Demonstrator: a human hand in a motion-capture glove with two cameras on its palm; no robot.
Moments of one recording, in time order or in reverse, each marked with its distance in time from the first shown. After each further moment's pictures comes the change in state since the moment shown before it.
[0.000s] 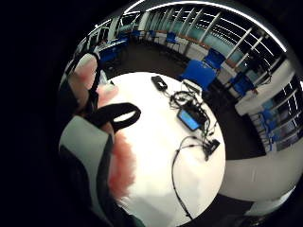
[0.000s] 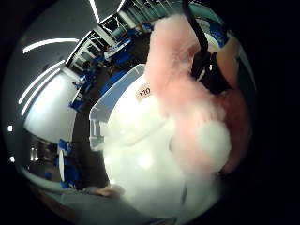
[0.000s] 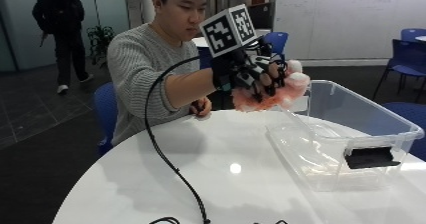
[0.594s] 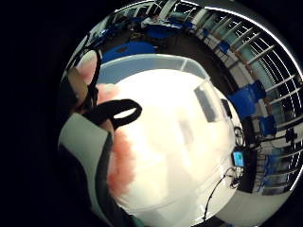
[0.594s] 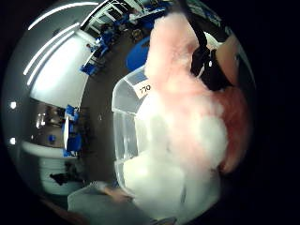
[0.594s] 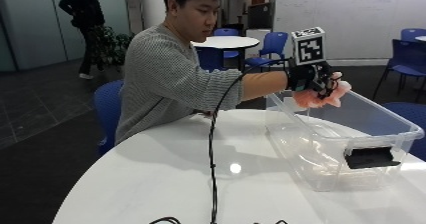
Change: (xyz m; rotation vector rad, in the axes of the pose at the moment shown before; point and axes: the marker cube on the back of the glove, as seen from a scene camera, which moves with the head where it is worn) arm -0.270 -0.051 0.132 -0.231 -0.096 -0.378
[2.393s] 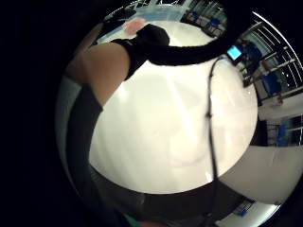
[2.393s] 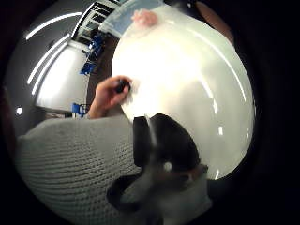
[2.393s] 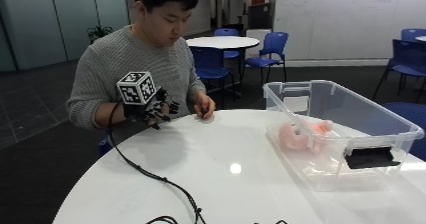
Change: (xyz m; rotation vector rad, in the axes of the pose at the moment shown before) arm 0.052 0.564 0.011 -0.106 -0.111 0.191
